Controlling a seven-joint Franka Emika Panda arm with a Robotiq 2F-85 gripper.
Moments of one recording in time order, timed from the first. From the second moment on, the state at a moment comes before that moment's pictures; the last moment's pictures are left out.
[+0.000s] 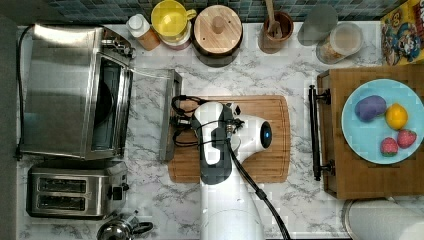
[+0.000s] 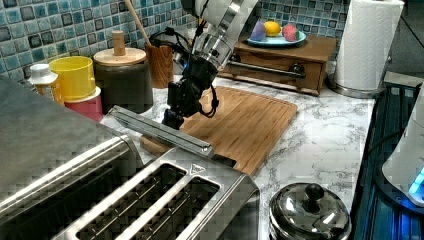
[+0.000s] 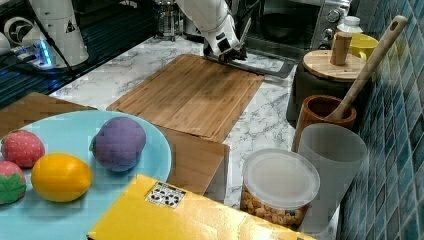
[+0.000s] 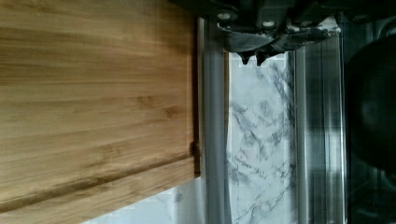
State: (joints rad) arm 0.00 0.36 0.03 -2.27 1.29 0.73 -1.69
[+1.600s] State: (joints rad) arm 0.12 0.16 0.22 -2.21 0.62 1.00 -0.89
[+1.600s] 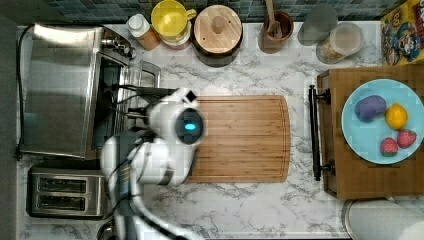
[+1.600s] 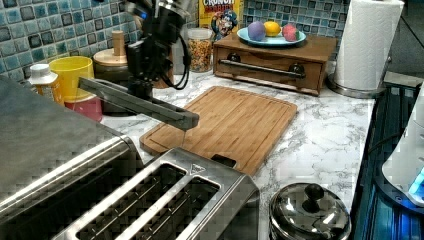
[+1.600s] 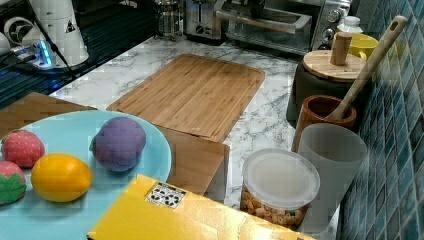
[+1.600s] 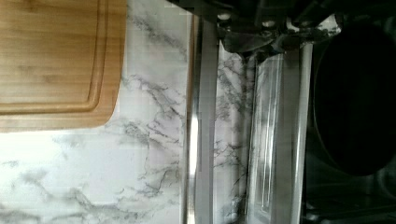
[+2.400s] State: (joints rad) arm 0.39 0.17 0.31 -1.93 -0.30 0.66 0.06
